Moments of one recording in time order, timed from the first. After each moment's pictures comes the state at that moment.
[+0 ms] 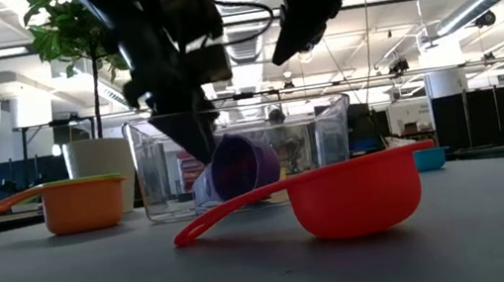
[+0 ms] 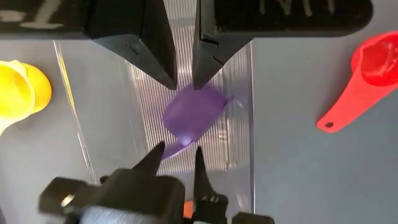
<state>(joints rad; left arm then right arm) 0.11 1.73 1.11 -0.49 0.14 0.18 0.04 1.58 1.27 -0.56 0.03 0.00</state>
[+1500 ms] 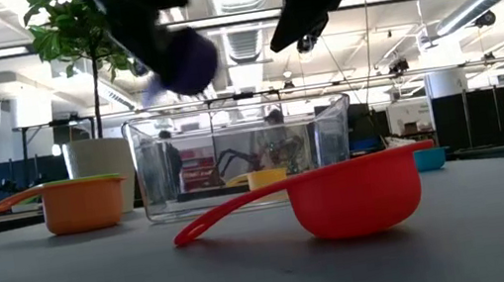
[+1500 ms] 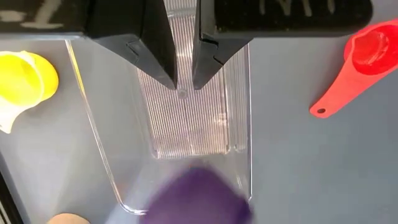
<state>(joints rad) 0.10 1.50 1.31 -0.94 0.12 0.08 0.04 1.52 1.23 -0.49 0.03 0.00</state>
